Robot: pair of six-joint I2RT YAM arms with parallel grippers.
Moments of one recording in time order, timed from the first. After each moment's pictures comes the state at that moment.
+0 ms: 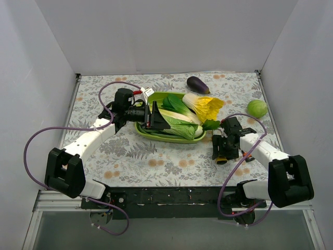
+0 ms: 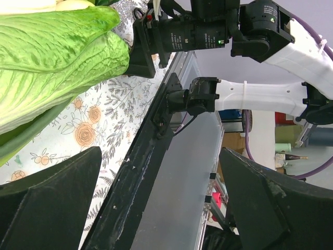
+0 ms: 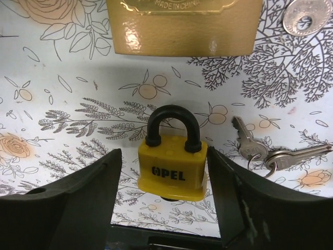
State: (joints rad) left arm -0.41 1.40 1.04 -0.19 1.01 -0.60; right arm 0.28 1.29 0.65 -0.67 -0.08 0.29
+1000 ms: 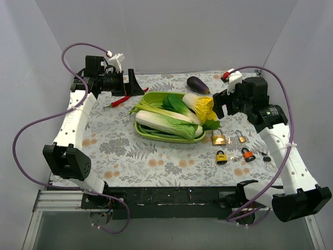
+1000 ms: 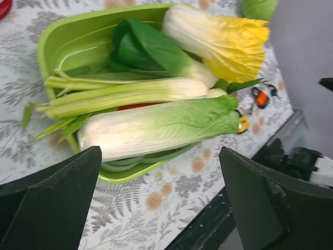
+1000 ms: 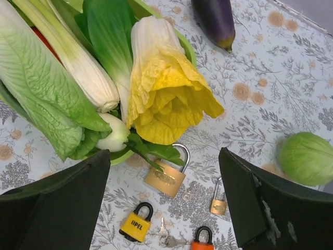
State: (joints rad) left arm -0.13 1.59 1.73 -0.83 0.70 -0.17; right arm 0.28 1.14 1.30 -0.73 -0.19 -0.21
